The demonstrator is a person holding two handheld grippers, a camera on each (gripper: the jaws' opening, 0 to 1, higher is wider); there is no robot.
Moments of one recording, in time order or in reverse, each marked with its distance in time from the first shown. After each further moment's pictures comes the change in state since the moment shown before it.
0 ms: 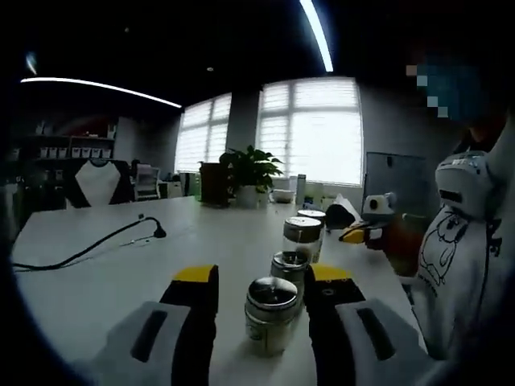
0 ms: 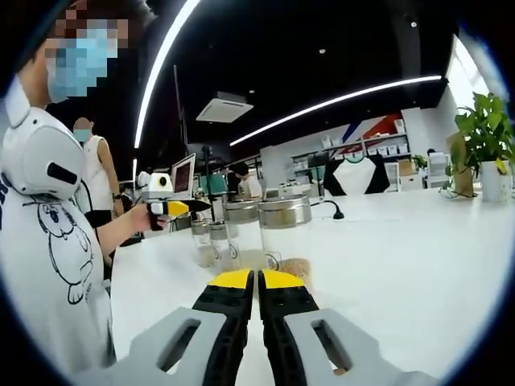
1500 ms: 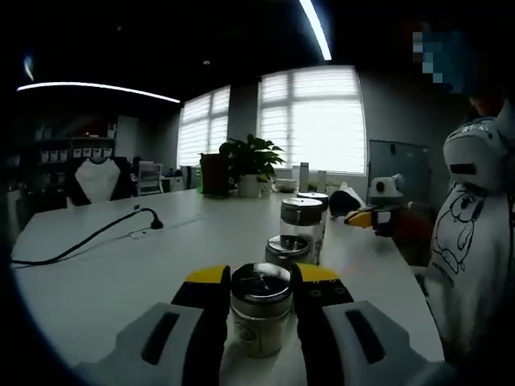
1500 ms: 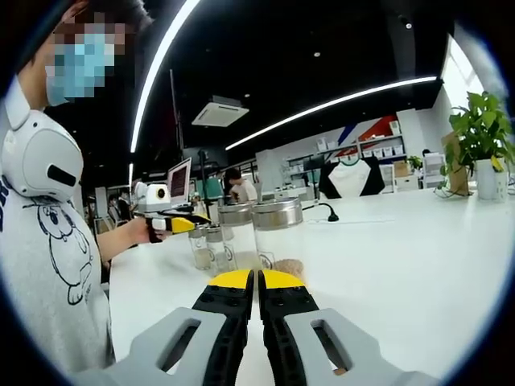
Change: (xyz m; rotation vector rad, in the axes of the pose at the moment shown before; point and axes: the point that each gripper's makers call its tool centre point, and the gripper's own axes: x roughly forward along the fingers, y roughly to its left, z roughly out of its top) left arm 0.020 -0.004 -0.025 0.003 0.044 0.134; right arm -0.006 -0.006 0.003 0.012 -0.029 -0.026
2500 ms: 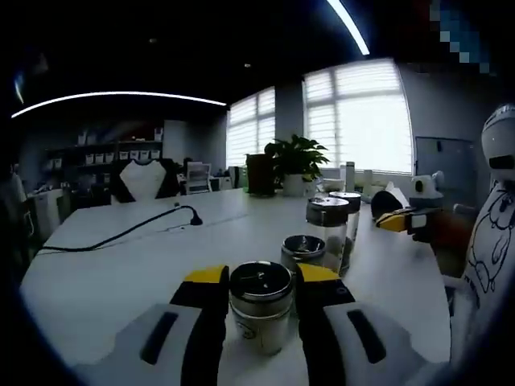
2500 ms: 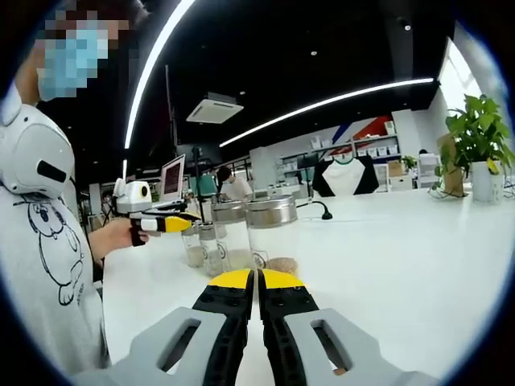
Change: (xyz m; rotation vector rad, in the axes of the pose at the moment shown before) left arm -0.004 0.002 -0.002 0.020 0.012 0.237; right arm 0.002 -0.004 -0.001 -0.010 0.017 -0.031
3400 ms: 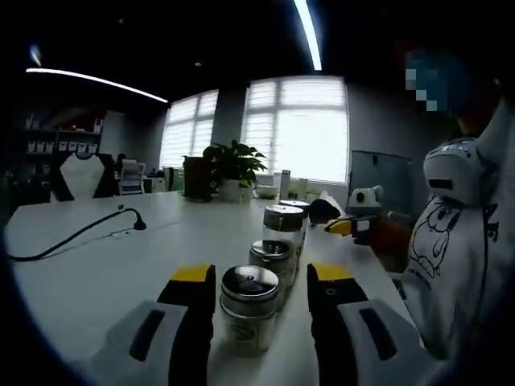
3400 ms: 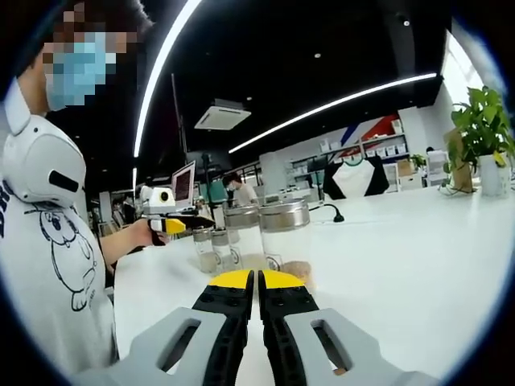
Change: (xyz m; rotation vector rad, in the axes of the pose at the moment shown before) left arm -0.003 -0.007 0.009 -0.051 -0.029 -0.403; right arm 0.000 0.010 0.001 0.025 -0.024 0.059
